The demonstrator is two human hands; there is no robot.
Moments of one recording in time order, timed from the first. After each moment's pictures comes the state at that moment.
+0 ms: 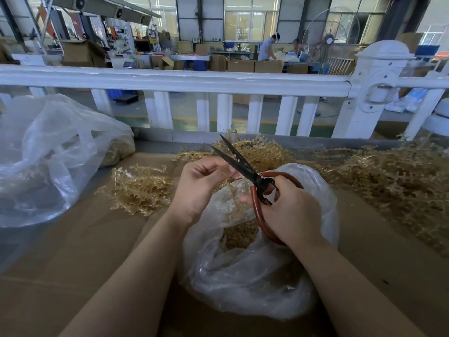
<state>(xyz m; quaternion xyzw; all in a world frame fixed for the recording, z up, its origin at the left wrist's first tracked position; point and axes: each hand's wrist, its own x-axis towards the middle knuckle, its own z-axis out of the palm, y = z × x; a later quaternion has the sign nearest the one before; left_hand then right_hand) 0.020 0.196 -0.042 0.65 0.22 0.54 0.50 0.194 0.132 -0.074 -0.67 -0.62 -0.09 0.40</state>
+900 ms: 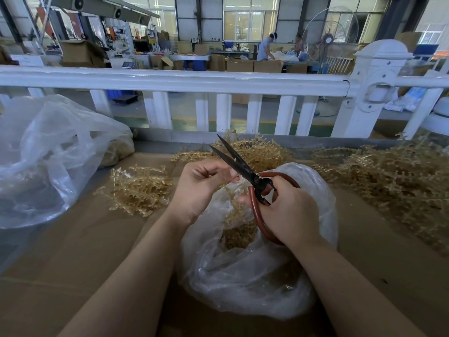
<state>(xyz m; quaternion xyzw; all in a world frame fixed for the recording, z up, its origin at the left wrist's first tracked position) 0.019 0.197 -0.041 0.66 0.24 0.53 0.47 0.194 0.131 -0.075 -0.66 -0.62 -0.08 0.41</state>
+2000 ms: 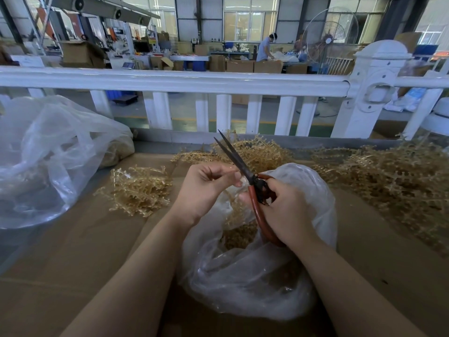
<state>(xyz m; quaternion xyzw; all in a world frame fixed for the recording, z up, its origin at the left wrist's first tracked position) 0.025 0.196 -0.042 0.68 0.26 0.50 0.47 0.193 0.139 -0.079 -0.59 -0.63 0.07 0.50</state>
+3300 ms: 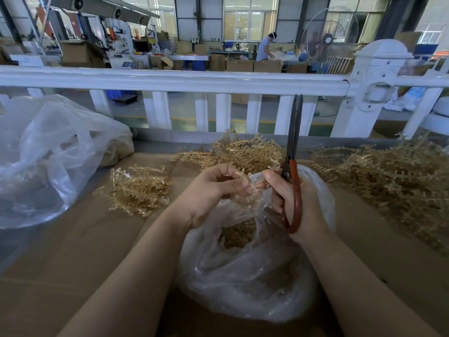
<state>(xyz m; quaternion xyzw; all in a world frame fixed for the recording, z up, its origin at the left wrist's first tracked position) 0.025 0.194 -0.039 0.63 0.26 0.37 0.63 0.197 0.134 -0.056 -0.46 -0.44 0.39 0.66</state>
